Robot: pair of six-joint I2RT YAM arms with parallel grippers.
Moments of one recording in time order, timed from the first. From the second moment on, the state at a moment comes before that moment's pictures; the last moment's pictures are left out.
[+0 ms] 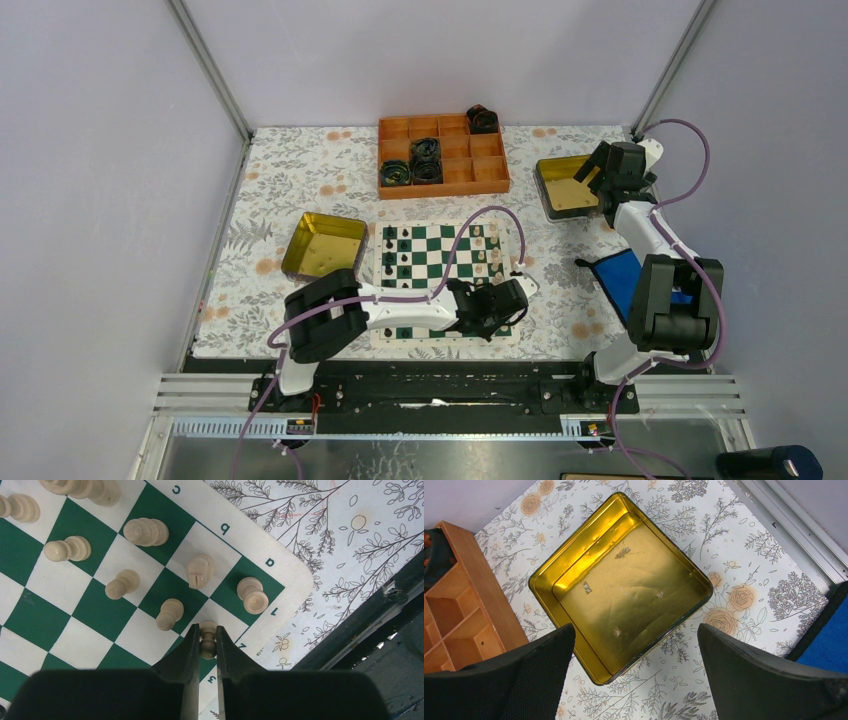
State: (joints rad) left arm -1.24 1.95 1.30 -0.39 -0.19 -0.30; right arm -0.10 1.59 1.08 -0.07 0.25 0.46
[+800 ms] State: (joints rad) left arm -1.24 1.96 1.31 -0.41 -0.21 -0.31; right arm -0.10 1.59 1.08 -0.07 0.25 0.46
